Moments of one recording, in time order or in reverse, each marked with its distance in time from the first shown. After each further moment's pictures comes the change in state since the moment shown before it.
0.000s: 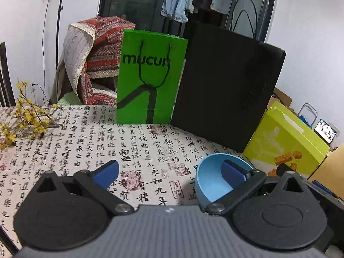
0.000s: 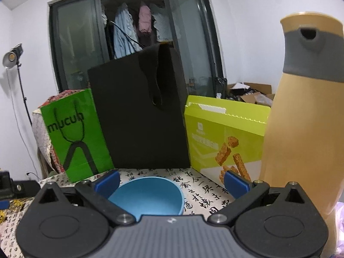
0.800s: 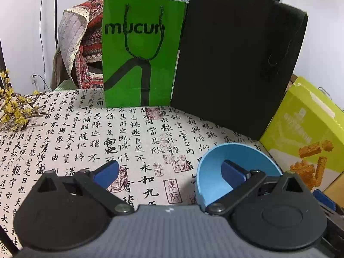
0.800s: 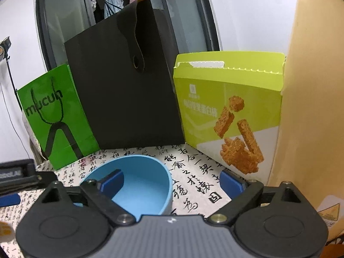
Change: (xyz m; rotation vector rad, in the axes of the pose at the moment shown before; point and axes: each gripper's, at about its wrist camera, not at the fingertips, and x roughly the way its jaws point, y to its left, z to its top) left arm 0.091 -0.032 -0.012 0.026 0.093 0.079; right arm 0.066 -0.019 -0.030 0.019 0.103 0.001
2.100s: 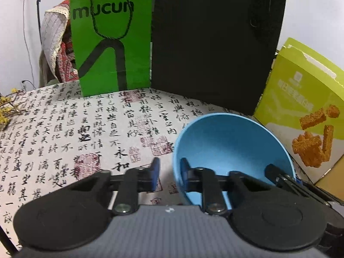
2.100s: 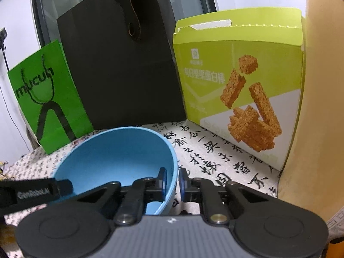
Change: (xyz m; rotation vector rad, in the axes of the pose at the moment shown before) left arm 0.034 -0.031 -0.029 0.094 0.037 -0.027; right arm 0.040 -0.002 -0.019 0.024 0.091 0.016
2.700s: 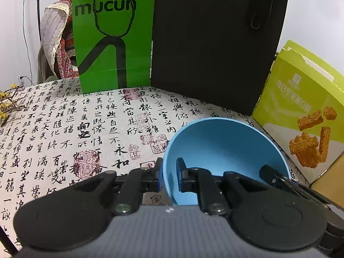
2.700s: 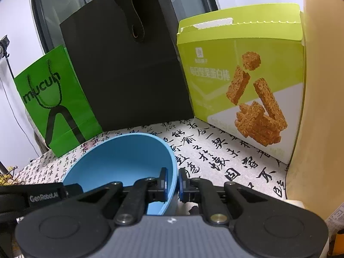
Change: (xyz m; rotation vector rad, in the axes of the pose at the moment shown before) left arm -0.004 0.006 -0.002 -0.021 0.002 -0.011; right arm -0.005 0.001 -0.003 0.034 0.003 0.040
